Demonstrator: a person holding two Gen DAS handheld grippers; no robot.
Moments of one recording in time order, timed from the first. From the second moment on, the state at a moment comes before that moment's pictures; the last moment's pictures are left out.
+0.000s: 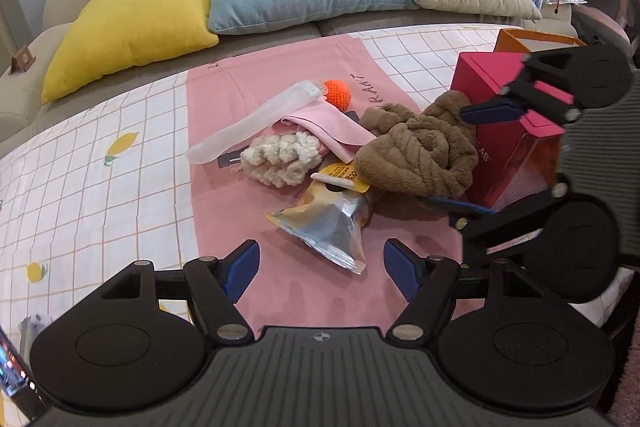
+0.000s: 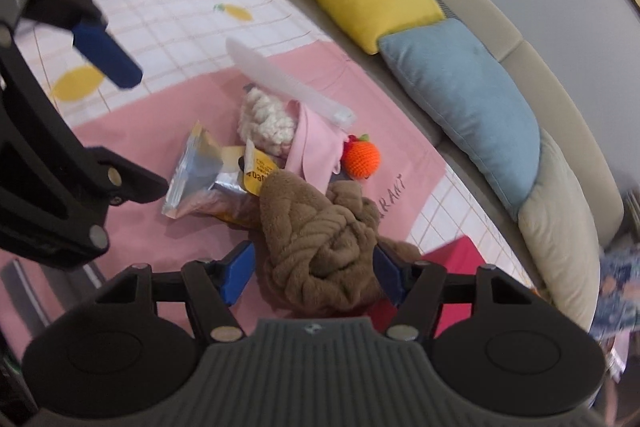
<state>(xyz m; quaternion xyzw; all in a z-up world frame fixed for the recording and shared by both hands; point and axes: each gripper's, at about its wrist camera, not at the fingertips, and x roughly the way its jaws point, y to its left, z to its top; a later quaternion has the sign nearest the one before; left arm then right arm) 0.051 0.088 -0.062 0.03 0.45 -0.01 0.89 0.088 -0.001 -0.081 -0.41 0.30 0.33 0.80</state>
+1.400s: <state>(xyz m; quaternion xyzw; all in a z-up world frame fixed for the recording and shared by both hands) 0.131 0.076 -0.133 0.14 0.50 -0.10 0.85 0.127 0.010 -0.127 -0.40 0.36 0.35 0.77</state>
